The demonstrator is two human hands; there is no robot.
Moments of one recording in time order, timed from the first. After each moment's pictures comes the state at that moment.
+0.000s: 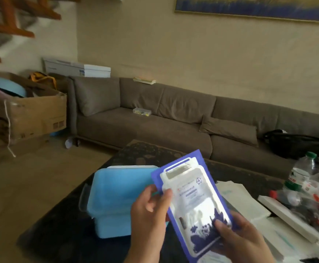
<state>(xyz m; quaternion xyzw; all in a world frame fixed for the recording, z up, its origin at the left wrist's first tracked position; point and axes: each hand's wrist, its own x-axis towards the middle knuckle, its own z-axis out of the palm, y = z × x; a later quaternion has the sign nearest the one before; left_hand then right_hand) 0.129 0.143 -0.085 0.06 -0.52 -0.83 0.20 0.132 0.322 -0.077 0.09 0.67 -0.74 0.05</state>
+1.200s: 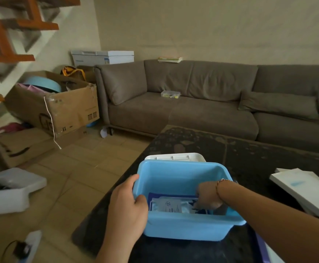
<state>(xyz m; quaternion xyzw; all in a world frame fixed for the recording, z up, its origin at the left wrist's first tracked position) 0.109 -0.011 -0.112 0.23 -0.85 -0.44 0.15 -0.018 0.155 -0.094 -0.18 0.93 0.09 0.31</state>
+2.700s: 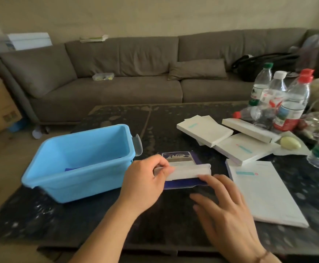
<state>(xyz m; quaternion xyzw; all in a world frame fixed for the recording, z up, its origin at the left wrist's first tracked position) 0.114 0.196 -0.148 -0.21 -0.89 -0.36 0.16 0.194 0.397 -0.206 -0.14 0.93 -0.15 -0.31</state>
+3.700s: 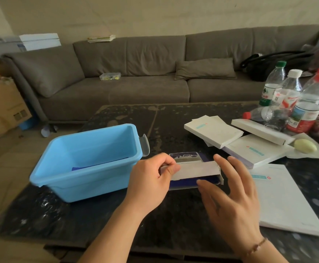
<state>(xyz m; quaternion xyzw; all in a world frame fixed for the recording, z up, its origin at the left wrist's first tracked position) 0.111 0.194 -0.149 -0.19 -0.89 -0.39 0.16 0.157 0.386 -0.203 -0.13 0.87 -0.16 -0.45</state>
